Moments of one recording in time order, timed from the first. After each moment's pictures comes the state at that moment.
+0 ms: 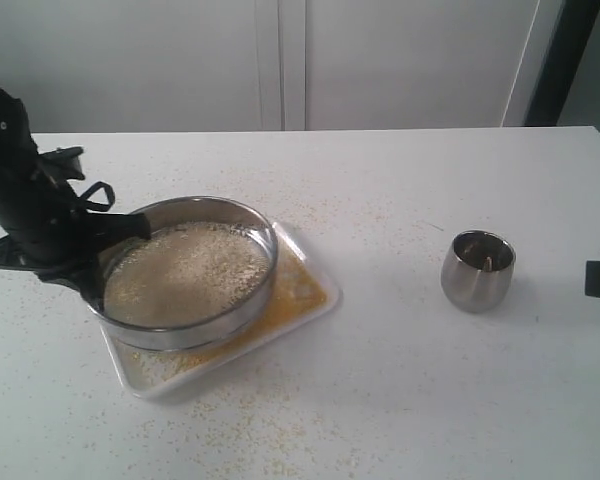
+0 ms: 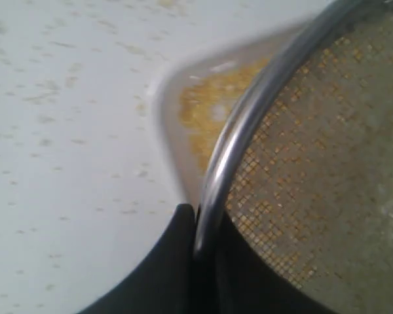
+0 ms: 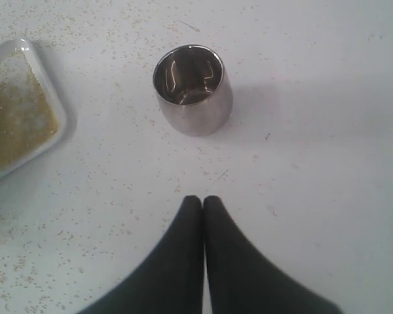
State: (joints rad) left arm -0.31 1.73 -1.13 -0.08 0.78 -0.40; right arm 0.09 0.79 -0.58 0.14 0.63 0.04
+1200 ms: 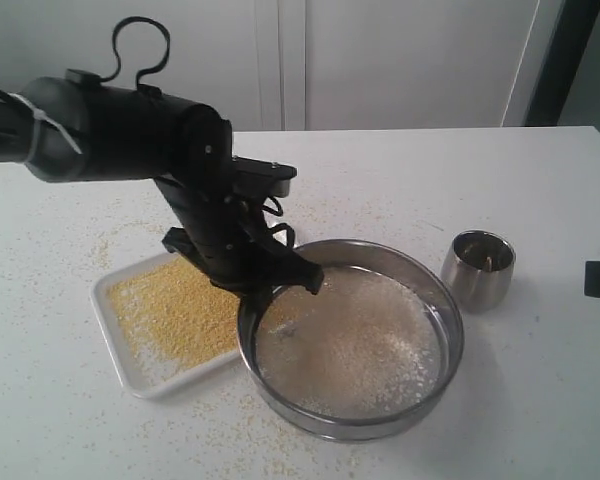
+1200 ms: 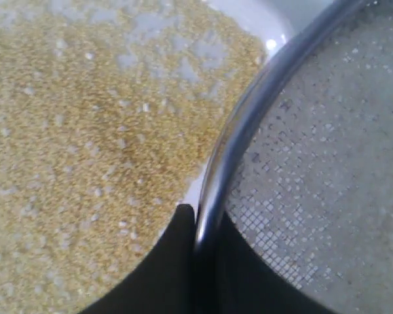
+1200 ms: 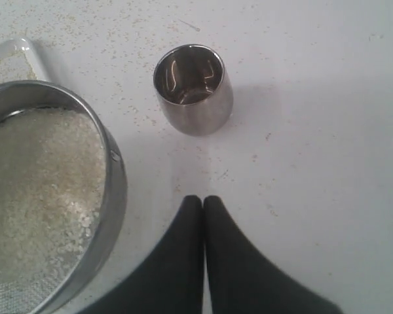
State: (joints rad) left arm -0.73 1.91 -1.40 -0.11 0.80 -0.16; right arm 0.09 0.79 -0.58 0.14 0.63 0.04
